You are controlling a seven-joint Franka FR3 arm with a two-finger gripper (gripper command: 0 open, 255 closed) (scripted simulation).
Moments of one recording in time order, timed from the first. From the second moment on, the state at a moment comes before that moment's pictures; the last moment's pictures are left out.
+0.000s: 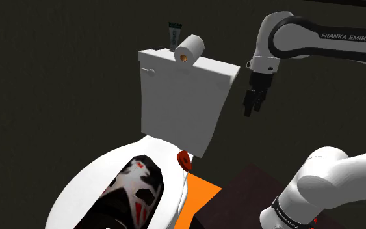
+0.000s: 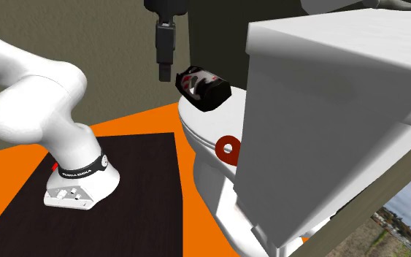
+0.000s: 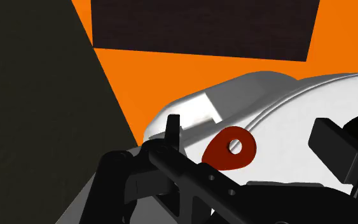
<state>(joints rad) -0.02 -0.75 -0.04 -2.41 0.00 1.51 -0.10</state>
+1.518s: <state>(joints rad) -0.02 0.14 0.44 -2.05 -0.24 1.68 0.93</state>
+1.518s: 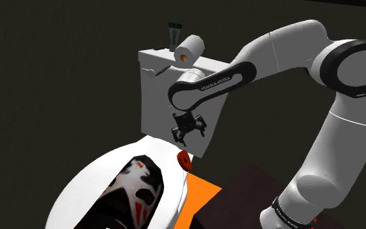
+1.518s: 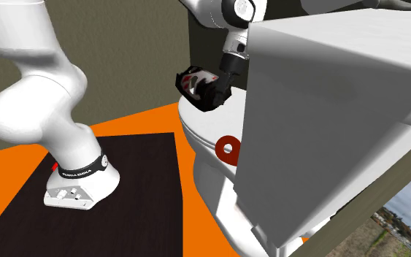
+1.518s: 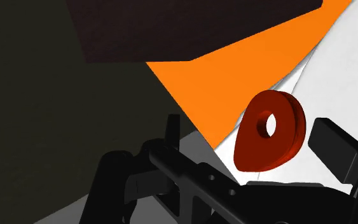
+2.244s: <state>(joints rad) 0.12 0.68 0.33 -1.60 -0.42 1.52 1.26</state>
